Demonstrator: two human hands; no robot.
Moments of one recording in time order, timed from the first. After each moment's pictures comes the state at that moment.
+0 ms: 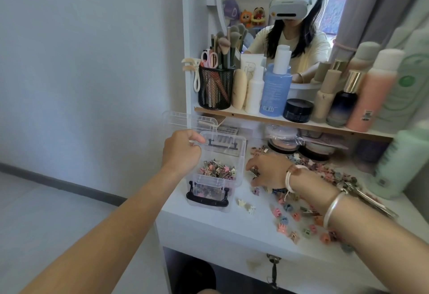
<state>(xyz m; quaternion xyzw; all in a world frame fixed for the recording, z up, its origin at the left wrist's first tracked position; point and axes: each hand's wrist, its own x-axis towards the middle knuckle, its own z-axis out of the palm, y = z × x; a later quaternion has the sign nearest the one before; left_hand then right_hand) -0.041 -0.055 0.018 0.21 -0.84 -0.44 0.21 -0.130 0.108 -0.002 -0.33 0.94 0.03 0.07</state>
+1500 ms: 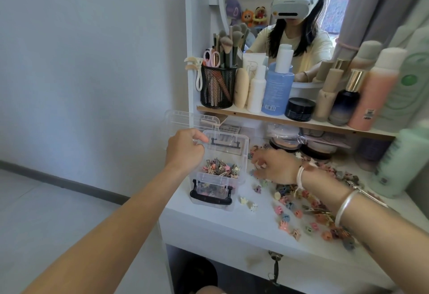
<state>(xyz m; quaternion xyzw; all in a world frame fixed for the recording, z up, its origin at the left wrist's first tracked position) -0.038 -0.054 0.019 0.21 -0.85 -0.44 0.20 -0.134 0.116 0.001 -0.30 0.94 -0.09 0.11</state>
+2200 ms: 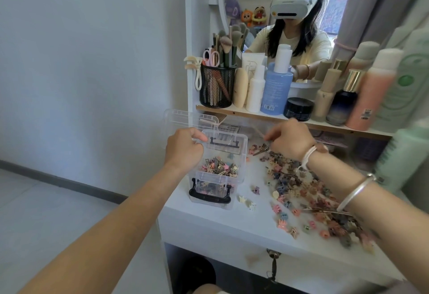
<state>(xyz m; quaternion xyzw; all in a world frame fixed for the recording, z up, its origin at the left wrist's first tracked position) -0.037 -0.053 0.020 0.22 -0.85 -0.45 0.20 -0.132 0.120 0.042 -0.18 0.95 -0.27 -0.05</state>
